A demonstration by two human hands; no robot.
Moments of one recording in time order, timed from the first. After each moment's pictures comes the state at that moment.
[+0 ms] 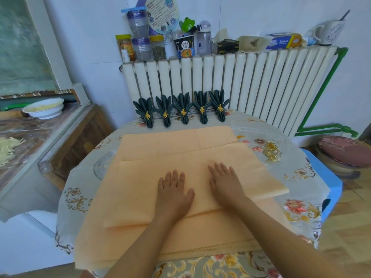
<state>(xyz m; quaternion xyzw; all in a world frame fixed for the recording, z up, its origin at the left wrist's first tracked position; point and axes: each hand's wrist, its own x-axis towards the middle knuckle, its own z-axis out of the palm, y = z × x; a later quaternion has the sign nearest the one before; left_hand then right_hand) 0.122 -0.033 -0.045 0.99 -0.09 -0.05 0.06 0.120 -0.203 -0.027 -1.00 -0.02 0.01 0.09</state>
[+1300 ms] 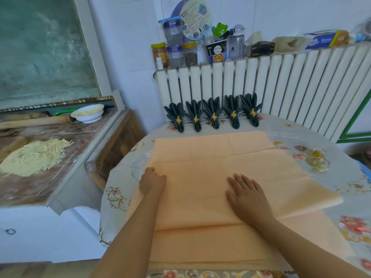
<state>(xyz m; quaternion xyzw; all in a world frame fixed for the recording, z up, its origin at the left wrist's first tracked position) 0.187 0.109 -0.015 0.89 0.26 0.04 0.37 0.122 -0.156 -0.052 -1.00 -0.02 -0.05 0.08</state>
